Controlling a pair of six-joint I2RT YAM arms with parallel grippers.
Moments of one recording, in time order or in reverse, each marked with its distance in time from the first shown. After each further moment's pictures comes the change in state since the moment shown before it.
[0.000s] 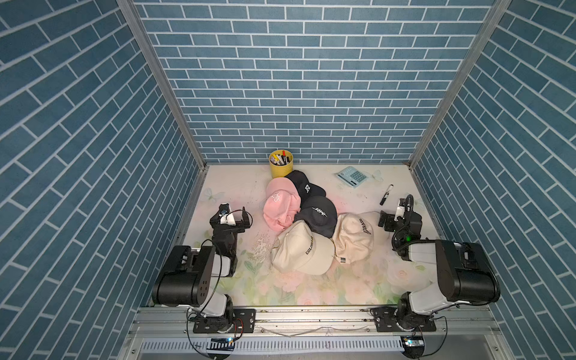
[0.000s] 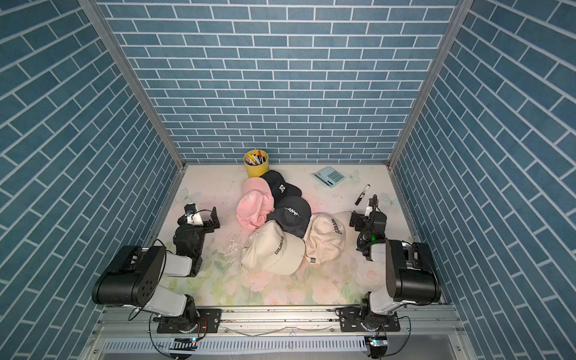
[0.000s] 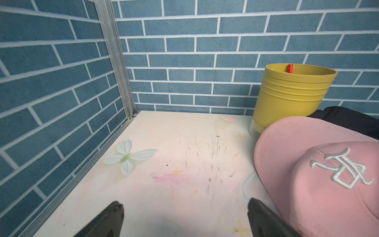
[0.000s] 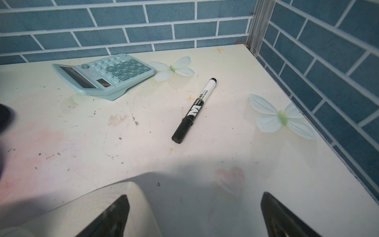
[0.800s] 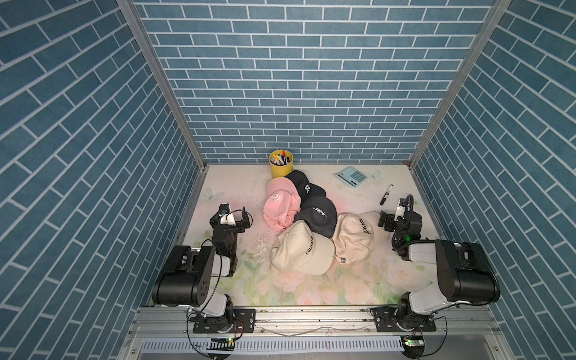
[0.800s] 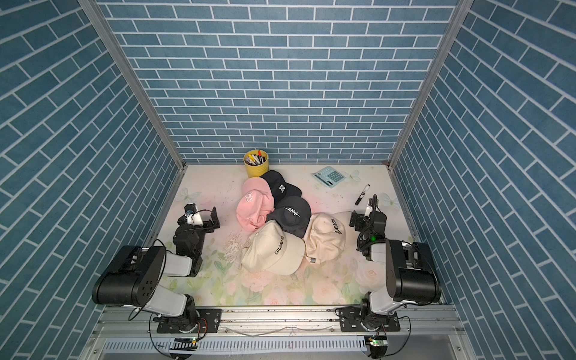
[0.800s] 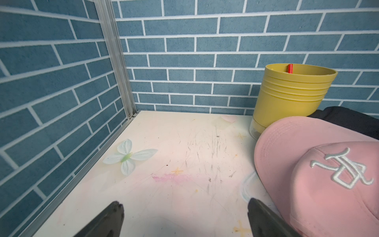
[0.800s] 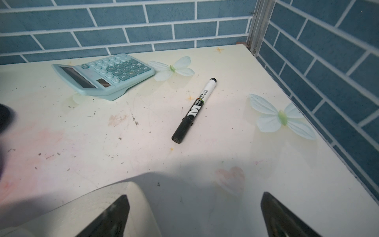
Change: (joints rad) left arm 0.000 -0.001 0.001 -0.002 0.003 0.001; right arm 0.000 0.000 0.000 0.000 0.010 0.001
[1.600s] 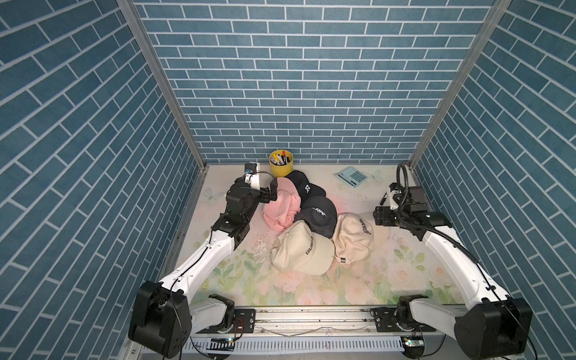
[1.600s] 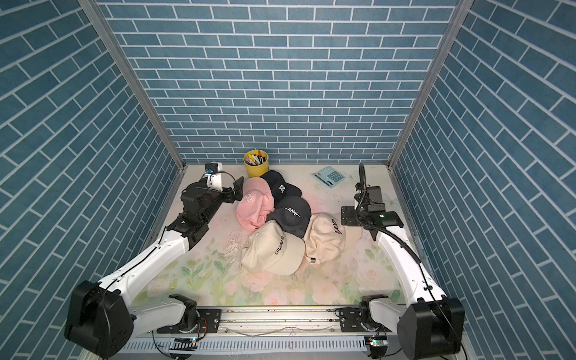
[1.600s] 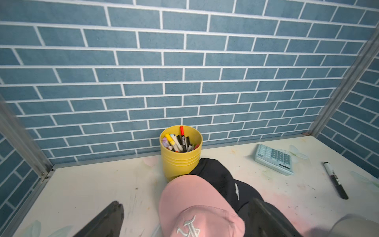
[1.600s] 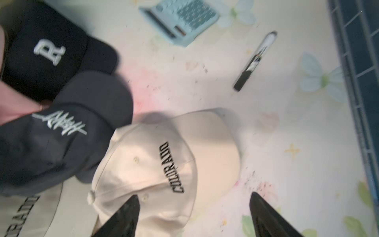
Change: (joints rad) left arm -0.347 -0.274 0.674 -0.975 0.042 -0.066; right arm 0.244 -0.365 0.576 -1.457 -0.052 0.121
